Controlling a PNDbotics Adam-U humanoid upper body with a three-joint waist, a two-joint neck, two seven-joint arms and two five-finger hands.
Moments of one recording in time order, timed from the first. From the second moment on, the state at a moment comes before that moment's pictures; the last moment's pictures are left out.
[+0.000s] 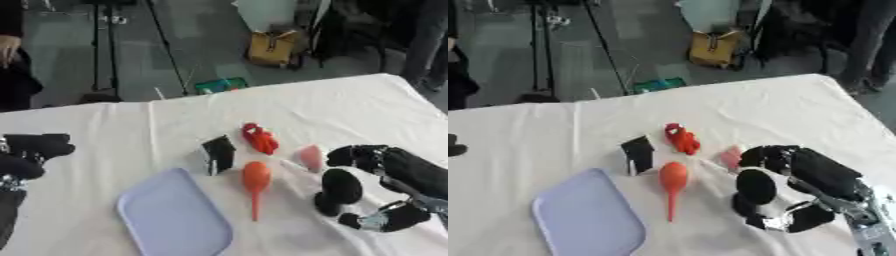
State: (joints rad) left arm -0.32 0.19 -0.01 -1.99 0.23 -0.38 -0.45; right arm -0.35 -0.46 -0.19 -1.62 0.85 -0.84 0.28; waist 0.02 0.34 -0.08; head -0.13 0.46
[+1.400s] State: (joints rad) left arm -0.32 0.18 -0.02 -1.99 0.23 -0.39 -0.47; right arm -0.37 -0.48 -0.16 -1.55 0.92 -0.86 0.26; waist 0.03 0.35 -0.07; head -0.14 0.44
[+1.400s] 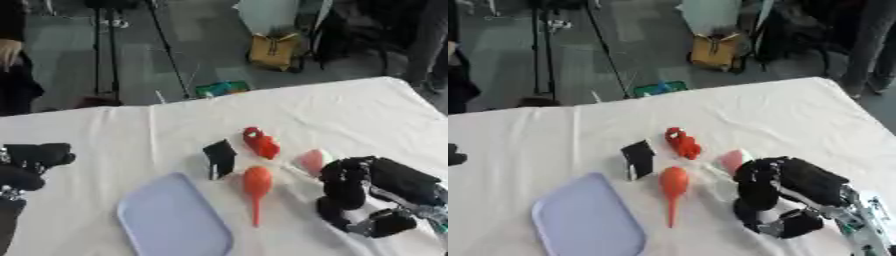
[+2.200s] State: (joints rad) left arm -0.32 0.18 -0.02 -1.99 0.22 -0.39 -0.47; right arm -0.37 -0.48 -0.16 -1.54 0.92 -0.89 0.22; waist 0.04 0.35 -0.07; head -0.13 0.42
